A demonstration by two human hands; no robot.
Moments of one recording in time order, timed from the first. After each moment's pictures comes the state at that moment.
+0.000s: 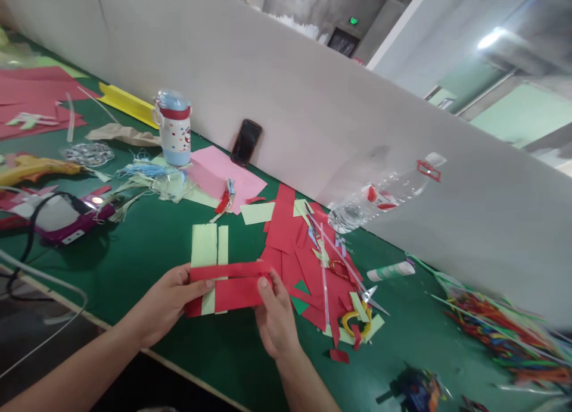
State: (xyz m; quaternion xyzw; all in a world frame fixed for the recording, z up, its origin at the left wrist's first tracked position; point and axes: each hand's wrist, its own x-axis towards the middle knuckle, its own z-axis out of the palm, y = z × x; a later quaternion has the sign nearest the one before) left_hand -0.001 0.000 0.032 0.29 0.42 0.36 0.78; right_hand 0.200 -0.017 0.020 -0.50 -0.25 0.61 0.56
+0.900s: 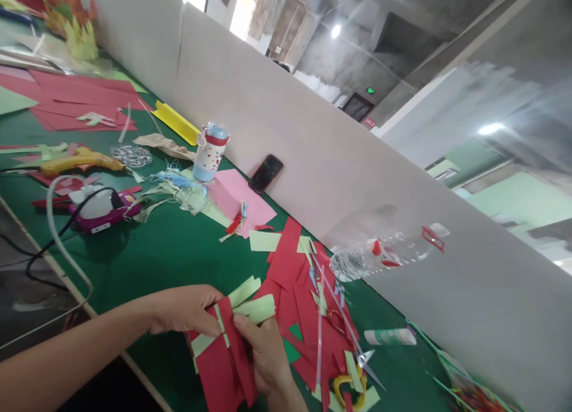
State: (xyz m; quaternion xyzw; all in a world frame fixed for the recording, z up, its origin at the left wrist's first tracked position) left_hand -0.002 0.024 0.051 0.46 0.32 0.18 0.81; right_hand 0.190 -0.007 0.041 -0.46 -0.33 0.70 0.42
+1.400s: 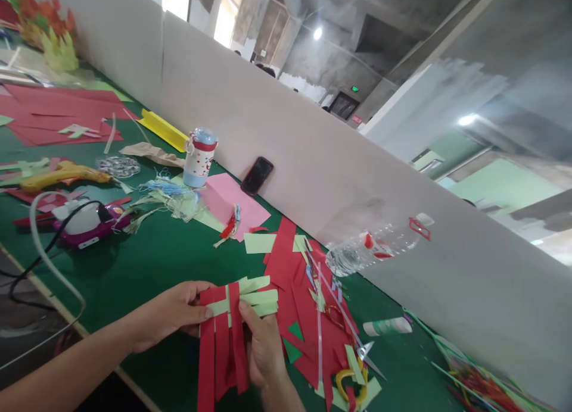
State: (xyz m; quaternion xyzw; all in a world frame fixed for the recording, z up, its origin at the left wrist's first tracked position) left_hand -0.009 0.017 0.035 0.38 0.34 0.32 0.80; right_hand 0.177 0.001 0.035 -0.46 -0.27 0.66 0.53
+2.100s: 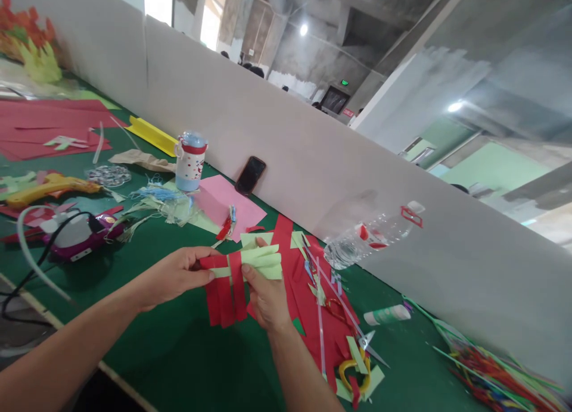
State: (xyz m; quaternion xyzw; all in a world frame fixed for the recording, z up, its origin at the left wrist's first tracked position) left_hand -0.026 0.061 0.083 0.54 0.38 0.35 0.66; right_hand 0.169 0.057 0.069 -0.41 -0.36 0.60 0.58
